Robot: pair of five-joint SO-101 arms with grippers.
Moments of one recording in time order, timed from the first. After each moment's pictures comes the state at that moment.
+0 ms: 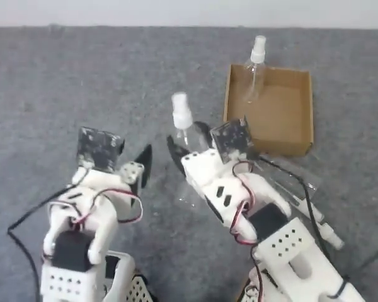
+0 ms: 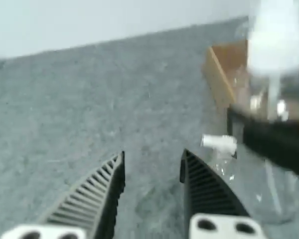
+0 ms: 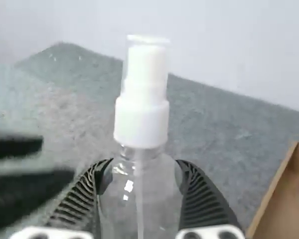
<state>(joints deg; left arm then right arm) 3.9 -81.7 63.3 63.6 1.0 -37.7 -54.9 59.2 21.5 -4.6</state>
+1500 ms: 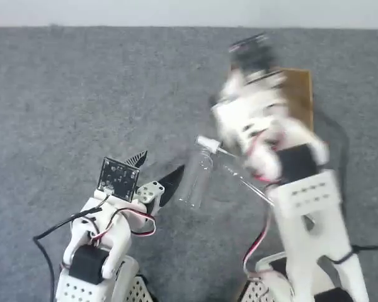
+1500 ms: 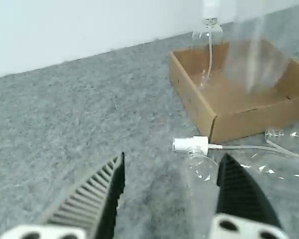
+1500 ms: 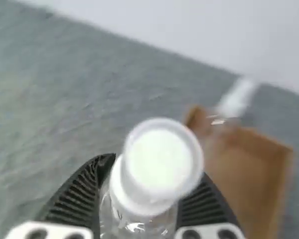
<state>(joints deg) 11.9 -101.8 83.6 56.8 0.7 -16.7 -33.1 13.4 59.5 4.1</state>
